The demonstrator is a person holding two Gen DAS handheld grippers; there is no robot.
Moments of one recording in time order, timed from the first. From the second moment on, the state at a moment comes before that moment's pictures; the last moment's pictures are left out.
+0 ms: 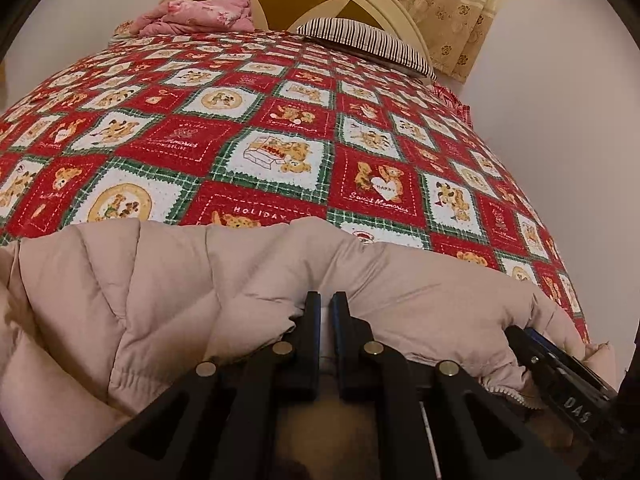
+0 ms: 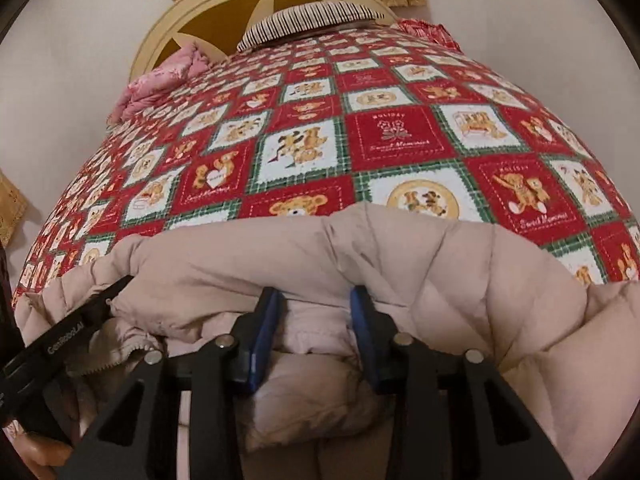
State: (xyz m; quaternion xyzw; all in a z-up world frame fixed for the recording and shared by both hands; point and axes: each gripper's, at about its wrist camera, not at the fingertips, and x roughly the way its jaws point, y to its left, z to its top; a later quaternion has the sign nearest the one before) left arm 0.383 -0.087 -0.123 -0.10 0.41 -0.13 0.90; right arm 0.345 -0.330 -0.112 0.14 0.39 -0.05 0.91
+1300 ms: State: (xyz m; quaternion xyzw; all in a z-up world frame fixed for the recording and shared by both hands) left arm 0.028 0.175 -0.103 -0.14 0.36 -0.19 0.90; right arm -0.089 -0.326 -0.083 0.16 0.36 -0.09 0.91
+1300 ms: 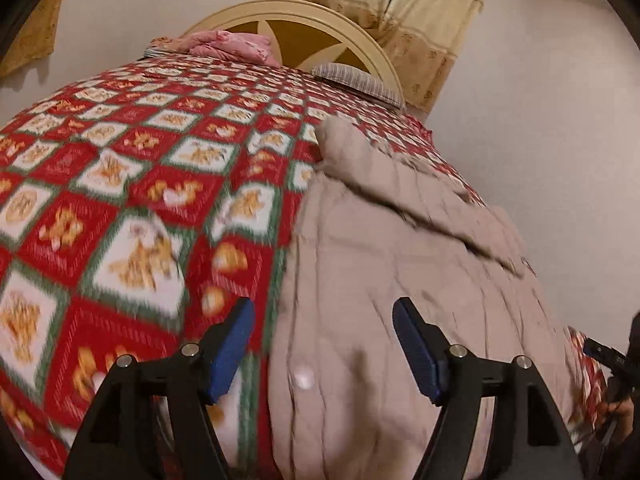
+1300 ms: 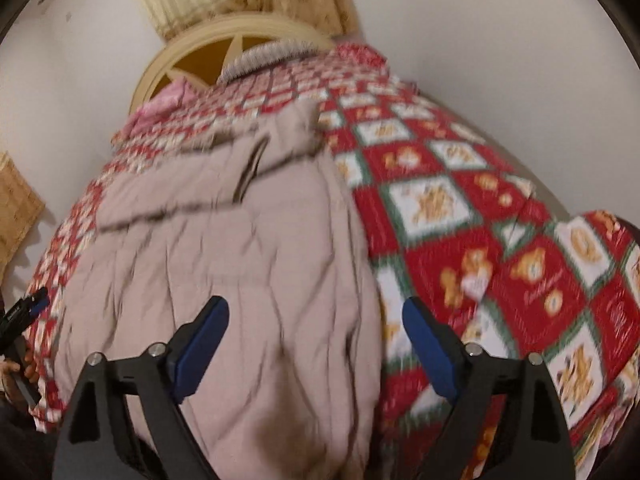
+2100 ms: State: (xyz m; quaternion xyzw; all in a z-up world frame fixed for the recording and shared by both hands) left arm -0.026 0.169 -0.141 -0.13 0.40 -0.27 0.87; right arm -0.106 -0.299 -0.145 0.15 0.45 -0.04 0.88
